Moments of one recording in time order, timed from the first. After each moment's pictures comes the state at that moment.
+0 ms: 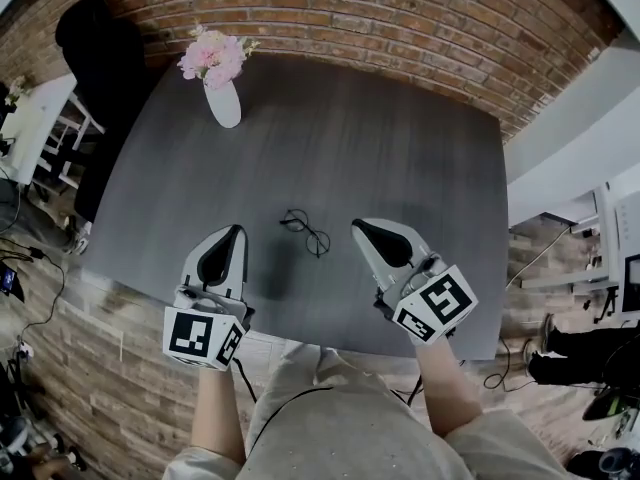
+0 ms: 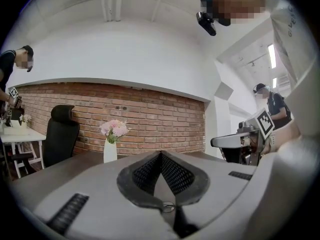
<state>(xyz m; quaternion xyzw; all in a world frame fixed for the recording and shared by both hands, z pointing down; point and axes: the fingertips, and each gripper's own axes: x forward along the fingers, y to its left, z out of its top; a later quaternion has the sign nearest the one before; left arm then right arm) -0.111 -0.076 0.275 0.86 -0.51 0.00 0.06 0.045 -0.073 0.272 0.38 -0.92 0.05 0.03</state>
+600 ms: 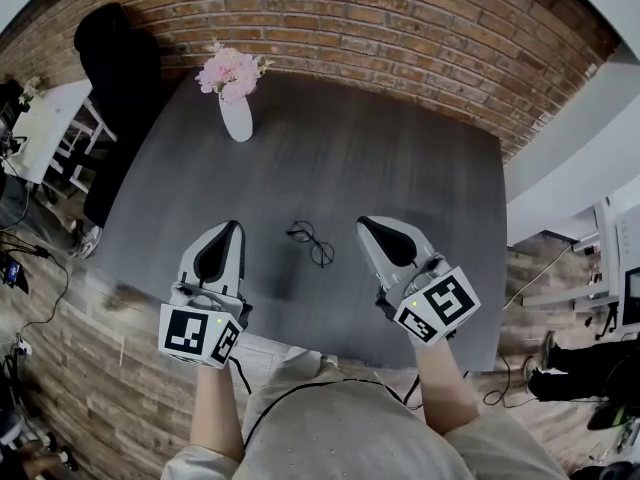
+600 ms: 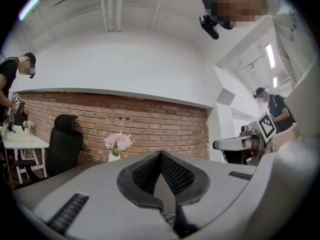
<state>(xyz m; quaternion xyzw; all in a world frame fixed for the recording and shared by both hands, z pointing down) -0.127 -0.073 0.232 0.85 -0.52 -0.03 0.02 0.041 -0.075 0.233 0.38 -0.92 0.02 0.00</state>
